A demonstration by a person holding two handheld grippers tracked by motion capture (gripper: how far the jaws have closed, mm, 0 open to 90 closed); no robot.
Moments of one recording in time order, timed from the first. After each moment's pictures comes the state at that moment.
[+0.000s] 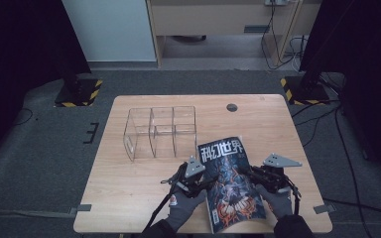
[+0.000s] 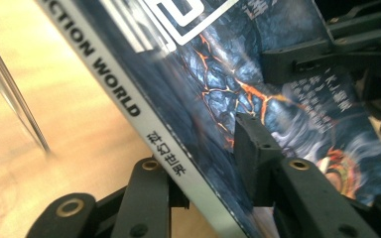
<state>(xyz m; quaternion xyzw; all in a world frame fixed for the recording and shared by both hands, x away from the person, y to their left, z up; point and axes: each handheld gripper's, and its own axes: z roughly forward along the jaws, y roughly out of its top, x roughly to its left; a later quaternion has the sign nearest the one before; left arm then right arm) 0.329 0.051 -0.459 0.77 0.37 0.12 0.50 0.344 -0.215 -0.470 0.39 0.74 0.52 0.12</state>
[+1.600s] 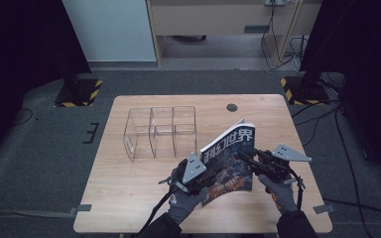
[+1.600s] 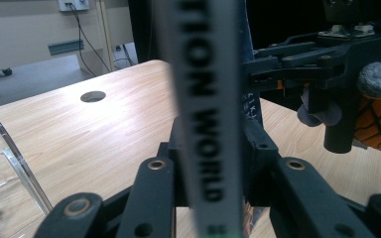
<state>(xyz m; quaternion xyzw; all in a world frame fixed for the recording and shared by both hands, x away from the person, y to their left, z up) 0.320 0.050 -0.436 0.74 0.29 0.19 0.57 0.361 -0.222 -0.452 0.35 0.69 0.61 0.17</state>
